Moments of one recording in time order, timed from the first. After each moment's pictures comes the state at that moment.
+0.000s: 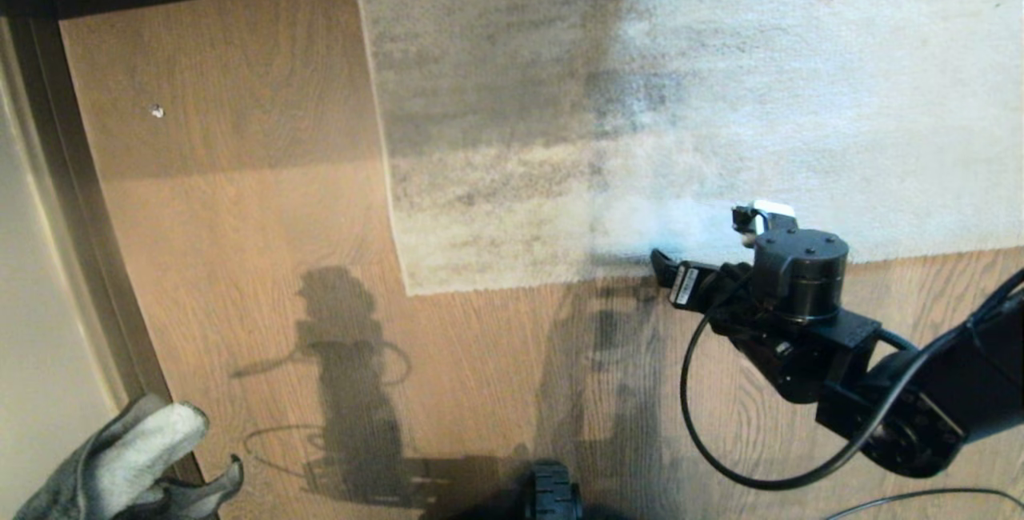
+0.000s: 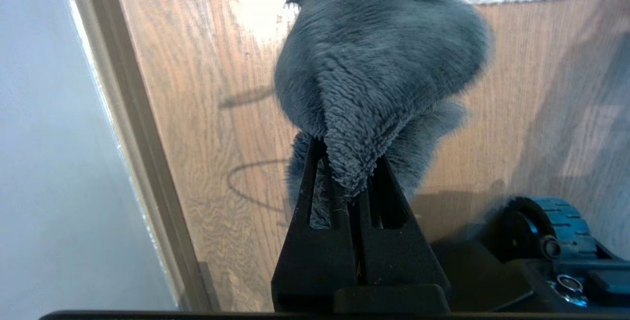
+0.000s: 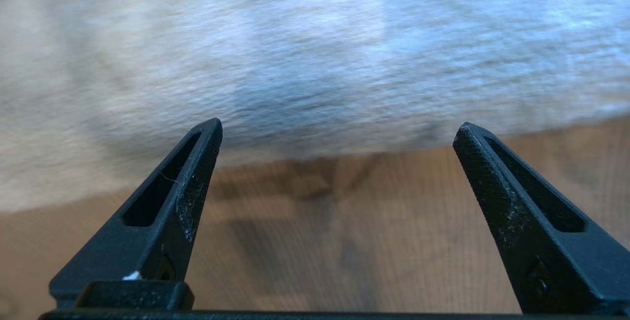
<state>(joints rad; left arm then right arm) 0.00 0.00 0.00 0.00 0.00 -0.01 0.53 1.89 -0.66 -1.04 -0.46 0.31</state>
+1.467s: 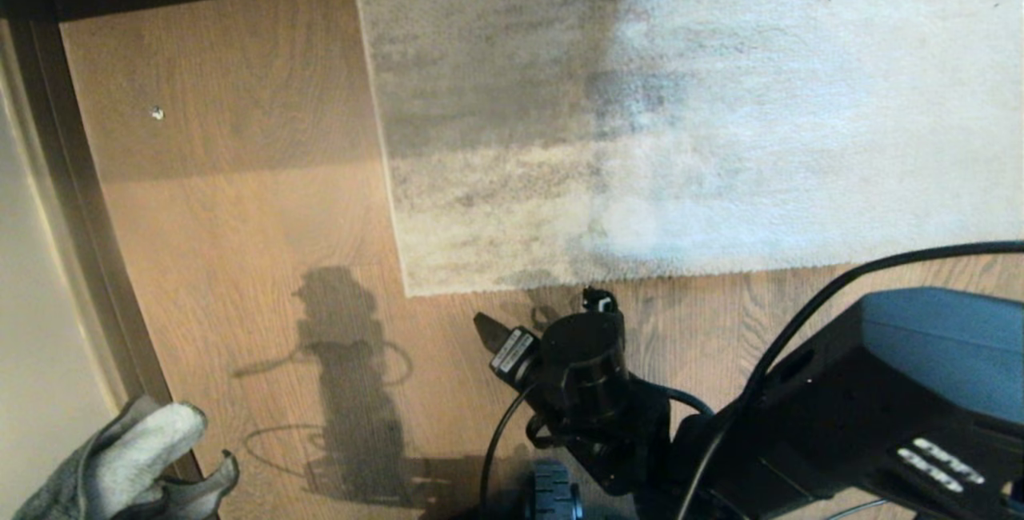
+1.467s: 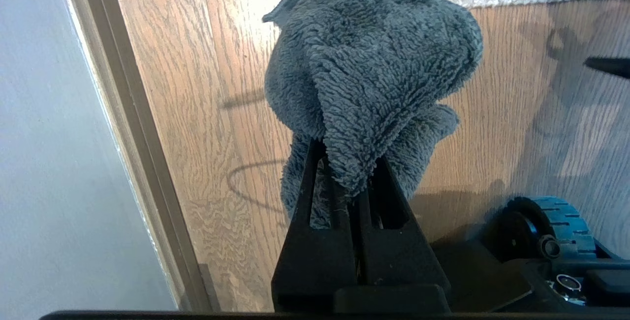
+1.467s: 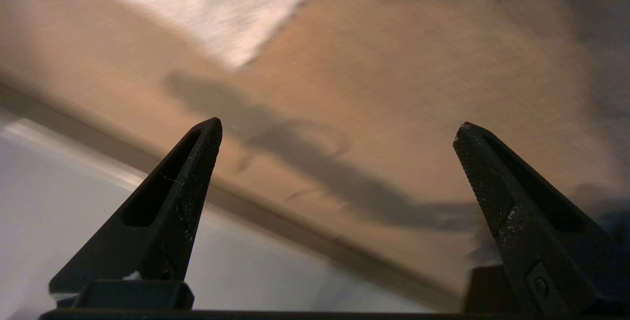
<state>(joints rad) 0.00 0.00 0.00 0.00 0.00 -0.01 0.95 2.18 -0.94 -0.96 -0.38 1.07</state>
